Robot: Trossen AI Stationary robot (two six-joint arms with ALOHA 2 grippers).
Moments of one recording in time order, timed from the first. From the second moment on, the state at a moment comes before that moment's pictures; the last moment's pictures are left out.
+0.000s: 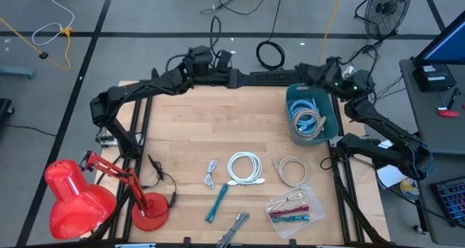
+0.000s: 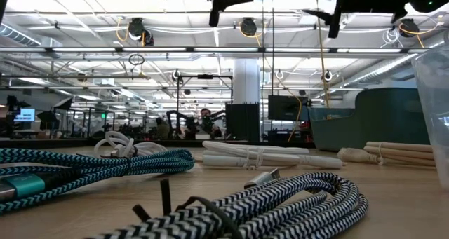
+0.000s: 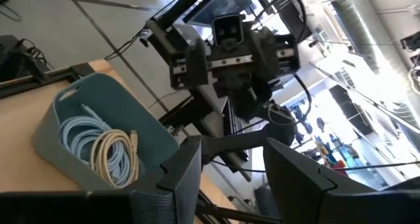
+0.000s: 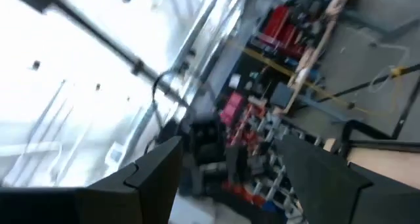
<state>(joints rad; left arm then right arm) 0.40 1.65 1.54 0.04 0.36 -0.84 -0.90 0.81 0.64 0.53 -0.52 1.30</state>
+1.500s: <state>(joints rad) 0.38 1.65 1.54 -0.03 0.39 -0.82 -0.85 0.70 0.68 -0.73 -0.23 -0.14</state>
